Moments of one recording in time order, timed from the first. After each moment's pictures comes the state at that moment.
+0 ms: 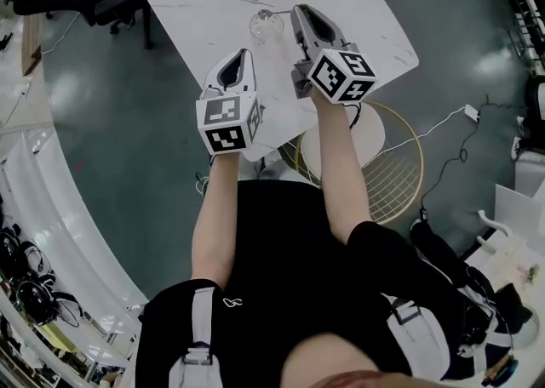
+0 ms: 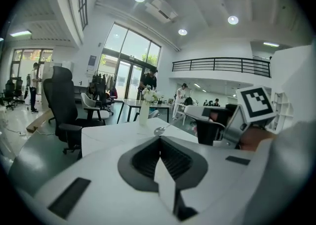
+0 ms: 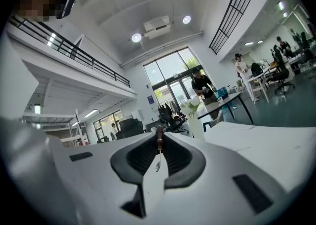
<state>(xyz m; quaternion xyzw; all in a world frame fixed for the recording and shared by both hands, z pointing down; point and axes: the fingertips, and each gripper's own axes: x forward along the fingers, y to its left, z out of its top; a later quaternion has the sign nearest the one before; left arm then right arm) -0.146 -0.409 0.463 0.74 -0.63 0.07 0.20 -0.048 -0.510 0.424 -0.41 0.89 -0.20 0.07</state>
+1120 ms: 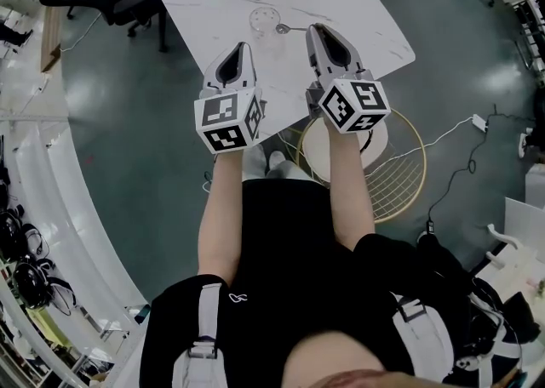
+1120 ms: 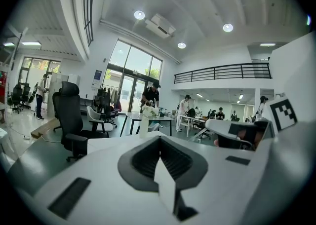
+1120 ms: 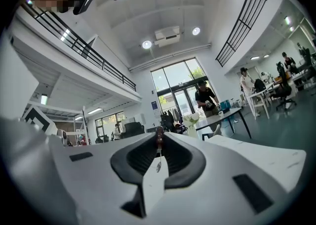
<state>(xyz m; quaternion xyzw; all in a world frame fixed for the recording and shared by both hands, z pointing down) -0.122 -0.365 0.406 0.73 -0.67 0.02 0.14 0.013 -0.419 0.377 -0.41 0.90 -0.13 0.08</state>
